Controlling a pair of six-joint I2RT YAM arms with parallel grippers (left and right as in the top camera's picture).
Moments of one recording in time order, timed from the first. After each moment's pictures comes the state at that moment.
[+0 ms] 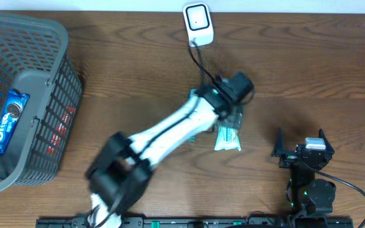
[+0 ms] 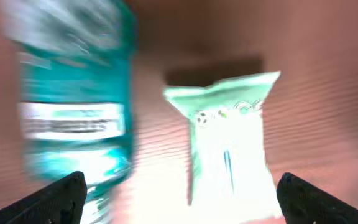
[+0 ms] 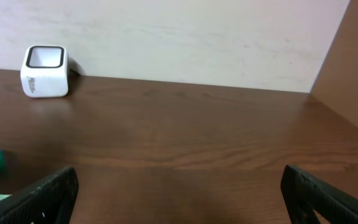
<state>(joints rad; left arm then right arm) -0.83 1.97 1.61 -0.90 -0.08 -0.60 0.02 0.02 0.01 -0.06 0.12 -0.08</state>
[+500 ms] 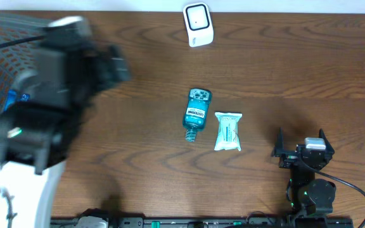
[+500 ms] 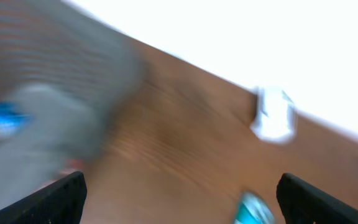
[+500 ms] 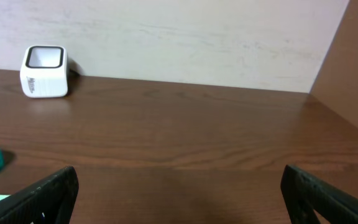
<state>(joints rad) -0.13 1.23 1.70 -1.09 -0.21 -0.48 0.02 0.02 0.01 -0.06 0.12 -0.08</state>
